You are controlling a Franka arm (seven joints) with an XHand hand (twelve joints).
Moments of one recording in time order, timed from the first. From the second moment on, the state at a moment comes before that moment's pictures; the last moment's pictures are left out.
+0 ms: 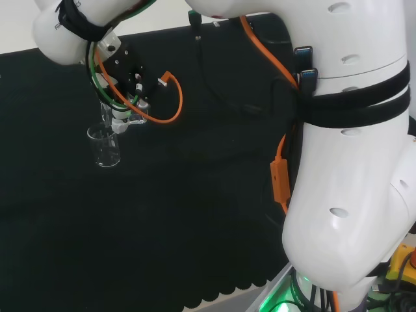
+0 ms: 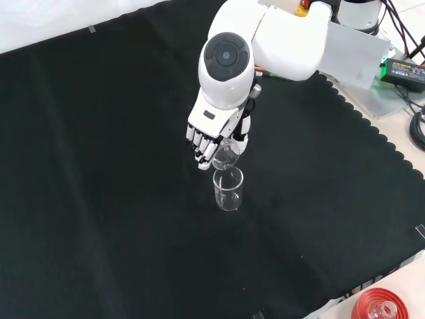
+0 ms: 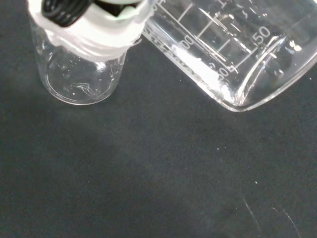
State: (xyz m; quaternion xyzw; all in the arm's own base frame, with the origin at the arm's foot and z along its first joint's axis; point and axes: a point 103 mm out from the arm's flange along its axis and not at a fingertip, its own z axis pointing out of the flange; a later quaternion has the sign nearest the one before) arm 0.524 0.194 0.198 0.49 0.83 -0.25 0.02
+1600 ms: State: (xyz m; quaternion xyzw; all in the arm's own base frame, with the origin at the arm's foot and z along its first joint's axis) arm 0.524 0.202 0.210 0.48 0.82 -0.29 0.05
